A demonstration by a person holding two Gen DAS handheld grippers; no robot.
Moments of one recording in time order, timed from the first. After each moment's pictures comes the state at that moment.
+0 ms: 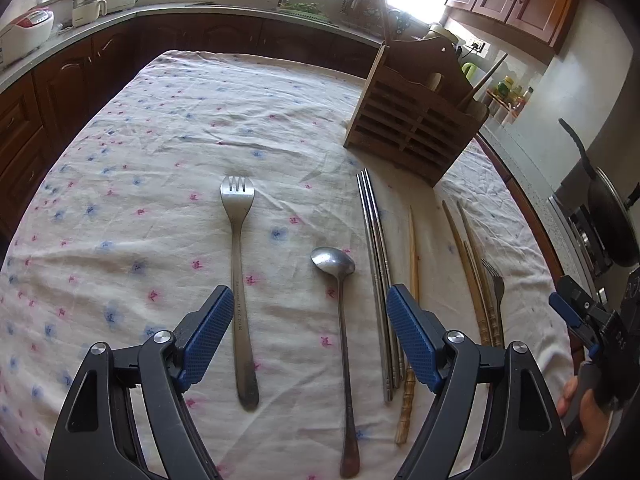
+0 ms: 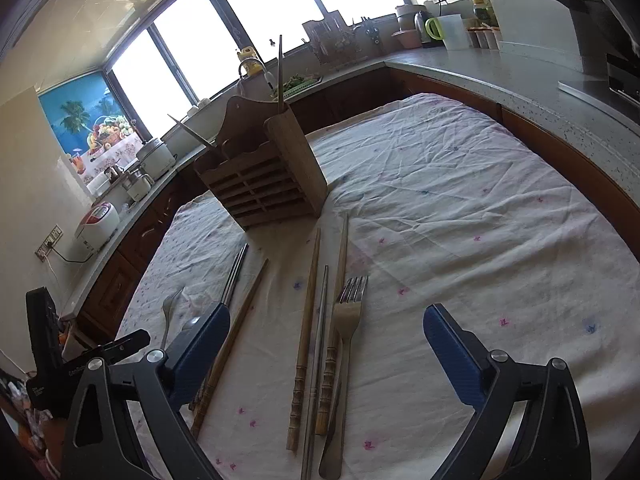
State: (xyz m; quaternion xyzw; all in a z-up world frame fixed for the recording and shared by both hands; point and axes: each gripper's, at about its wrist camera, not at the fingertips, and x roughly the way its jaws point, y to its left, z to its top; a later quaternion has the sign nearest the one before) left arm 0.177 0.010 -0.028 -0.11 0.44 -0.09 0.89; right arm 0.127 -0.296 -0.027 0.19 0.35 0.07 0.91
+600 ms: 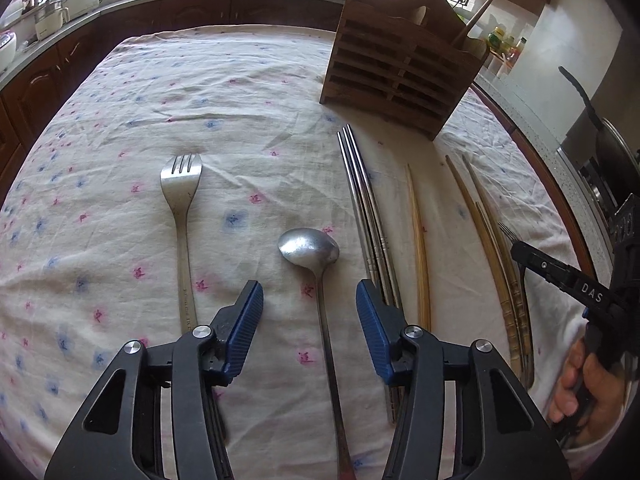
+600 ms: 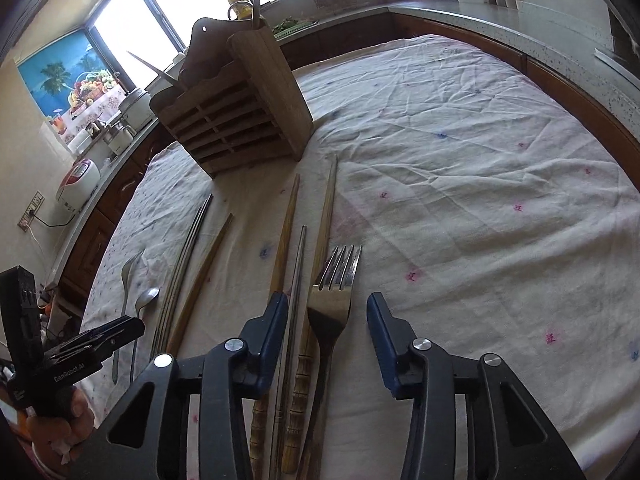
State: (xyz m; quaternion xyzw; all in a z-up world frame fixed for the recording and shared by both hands) left arm 0.206 -0.025 -0.057 -0.05 0.48 -0.12 0.87; right arm 0.181 -0.288 -0.073 0.17 0.44 0.08 0.88
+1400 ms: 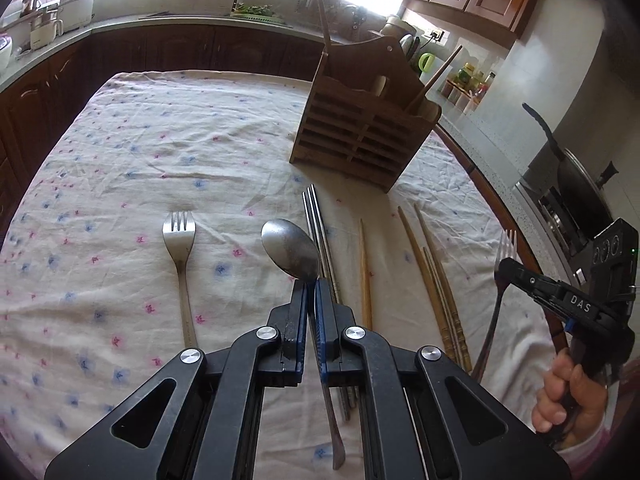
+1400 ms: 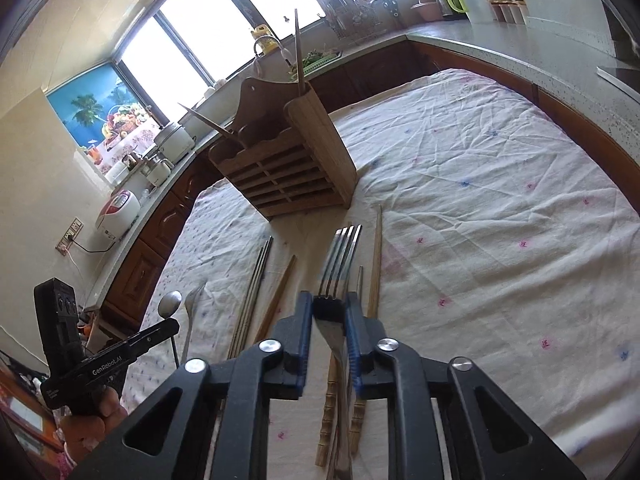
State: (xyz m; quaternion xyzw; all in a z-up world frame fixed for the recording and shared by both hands) left arm 0.192 -0.011 0.000 -0.10 0.42 -0.16 0.89; right arm 0.157 -0.290 -0.018 0.22 0.38 0.13 0.89
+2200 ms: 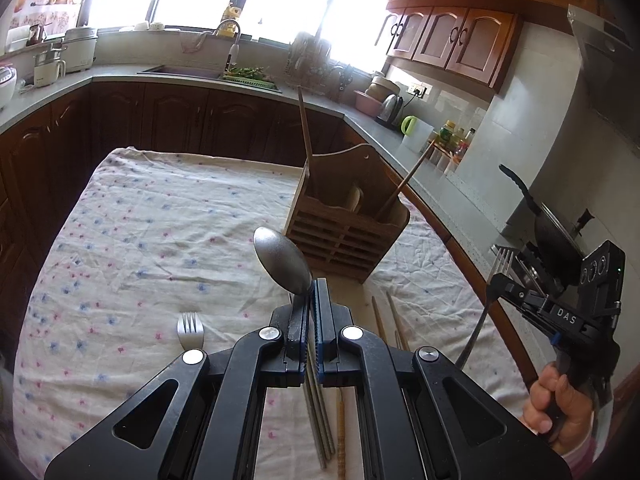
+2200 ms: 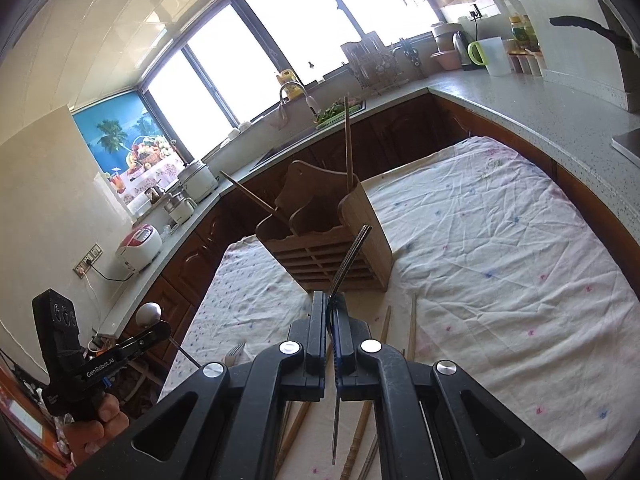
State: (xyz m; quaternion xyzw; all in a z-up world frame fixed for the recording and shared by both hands) left arm 0.210 0.006 0.077 -0.11 0.32 -0.17 0.92; right arm 0.179 -0.286 0.050 0.22 0.29 0.14 0.92
